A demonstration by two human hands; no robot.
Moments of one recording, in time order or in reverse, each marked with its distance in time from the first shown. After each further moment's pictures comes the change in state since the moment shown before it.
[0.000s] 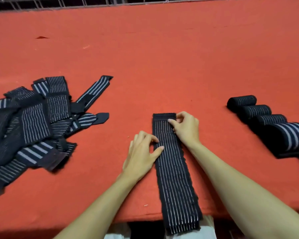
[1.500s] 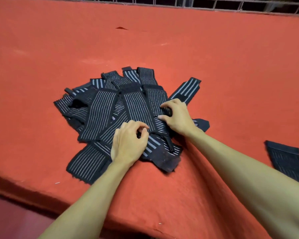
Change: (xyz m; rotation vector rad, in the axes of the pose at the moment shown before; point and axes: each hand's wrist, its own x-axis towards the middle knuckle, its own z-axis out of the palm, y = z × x) left_hand -0.041 -0.218 -0.212 0.138 0.426 -0.371; right_hand -0.036 -0.223 0.257 -0.247 -0.480 -0.571
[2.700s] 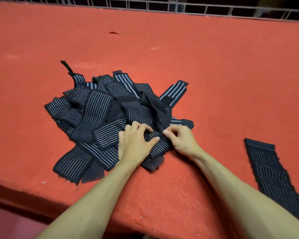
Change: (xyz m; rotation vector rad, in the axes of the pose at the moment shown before) left_hand -0.012 0.035 0.035 0.199 -0.134 0.023; right_hand -0.078 0.035 -0.014 0.313 0.015 0.046
